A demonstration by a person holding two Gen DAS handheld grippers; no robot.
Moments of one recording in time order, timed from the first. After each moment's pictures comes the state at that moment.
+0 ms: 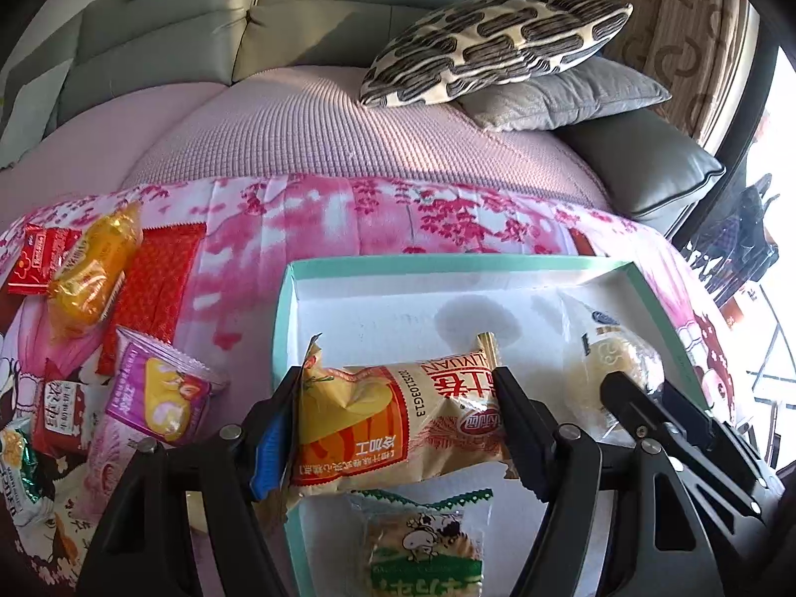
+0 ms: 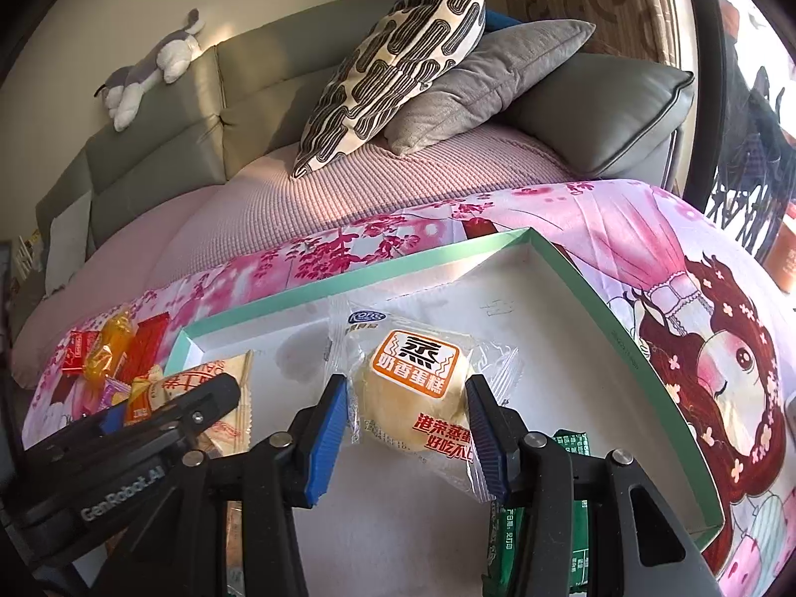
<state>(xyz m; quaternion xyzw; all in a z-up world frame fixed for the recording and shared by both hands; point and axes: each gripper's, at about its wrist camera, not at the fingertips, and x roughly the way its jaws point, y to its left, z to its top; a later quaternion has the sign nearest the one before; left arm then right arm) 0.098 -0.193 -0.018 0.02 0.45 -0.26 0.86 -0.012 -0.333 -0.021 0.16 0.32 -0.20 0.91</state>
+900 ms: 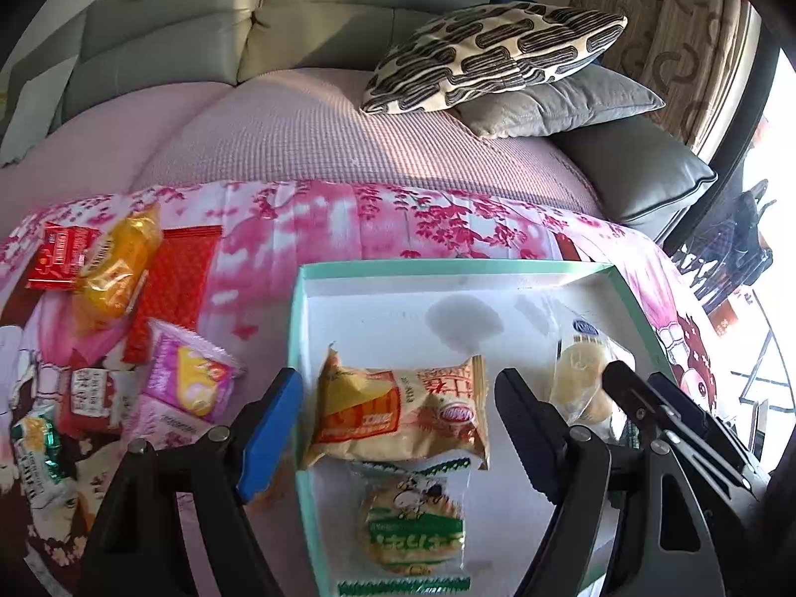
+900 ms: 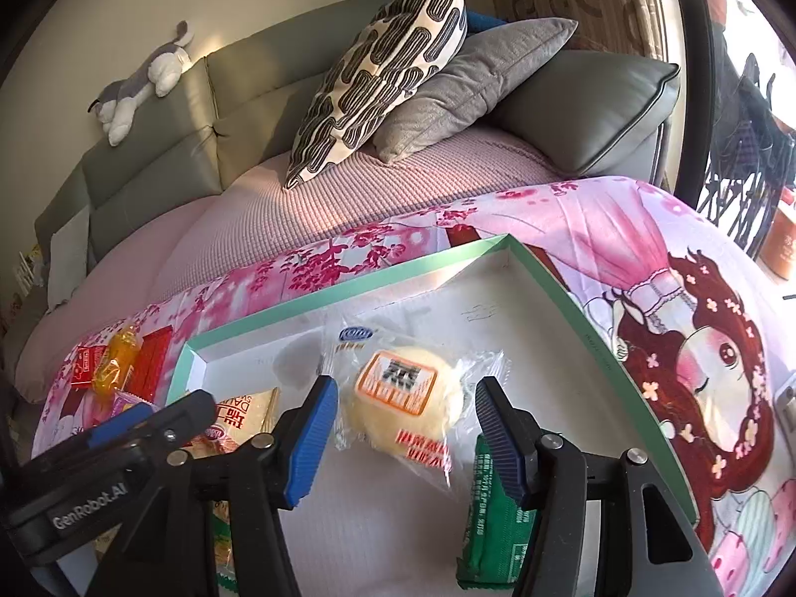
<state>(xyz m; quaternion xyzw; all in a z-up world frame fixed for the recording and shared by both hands) 0.084 -0.180 0.010 0.02 0.45 -0.25 0.86 -0.027 -0.343 -0.006 0.18 0.32 -0.21 0.91</state>
